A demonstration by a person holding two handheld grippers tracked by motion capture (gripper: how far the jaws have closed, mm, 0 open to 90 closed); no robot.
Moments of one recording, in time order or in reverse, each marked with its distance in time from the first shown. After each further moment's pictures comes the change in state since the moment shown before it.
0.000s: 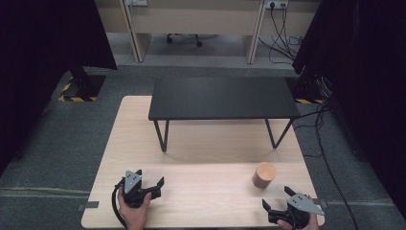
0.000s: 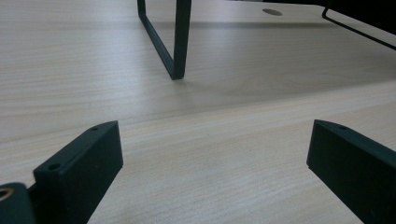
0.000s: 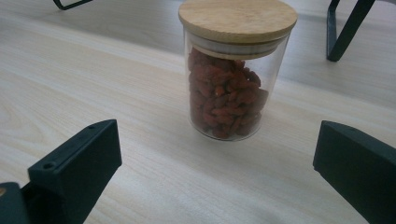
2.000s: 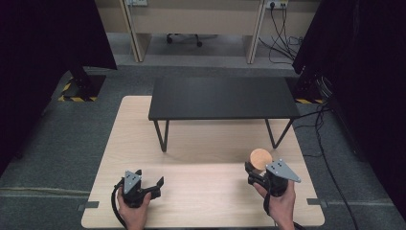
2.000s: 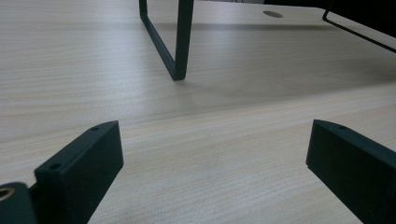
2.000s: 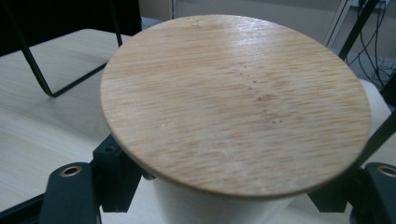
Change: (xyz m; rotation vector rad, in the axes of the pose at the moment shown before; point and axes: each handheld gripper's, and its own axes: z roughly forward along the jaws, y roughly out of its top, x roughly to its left) left arm 0.000 -0.001 -0.001 -0.006 0.002 -0.007; right arm 0.050 0.102 0.045 -0.113 -0.090 -0.005
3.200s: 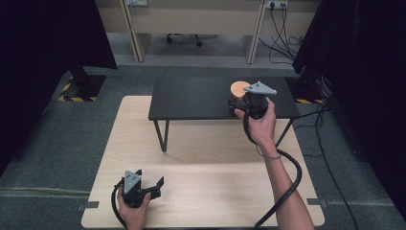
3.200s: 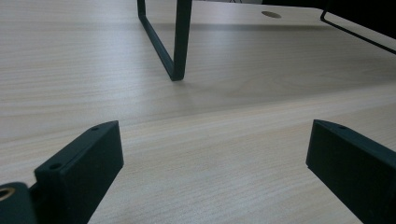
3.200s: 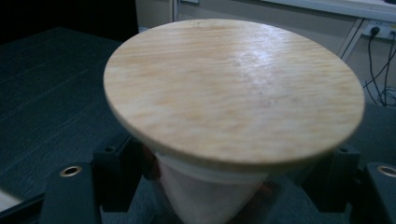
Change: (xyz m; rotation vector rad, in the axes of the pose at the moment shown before) left arm 0.001 0.000 0.000 -0.002 -0.007 -0.001; right arm -0.019 0.179 0.127 0.046 0.015 -0.035
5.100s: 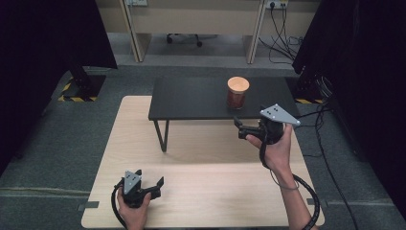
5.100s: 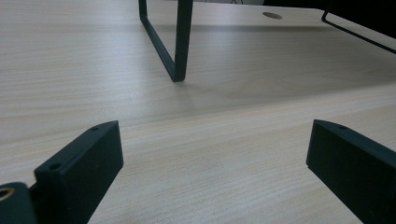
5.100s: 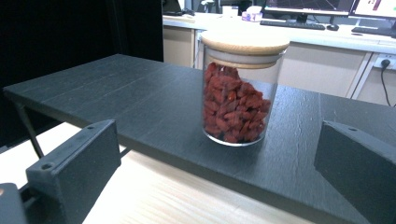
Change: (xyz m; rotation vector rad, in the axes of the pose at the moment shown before) left arm -0.001 -0.001 -0.001 -0.005 0.006 0.004; right arm -0.002 -0.070 -0.080 -0.180 0.079 -0.001
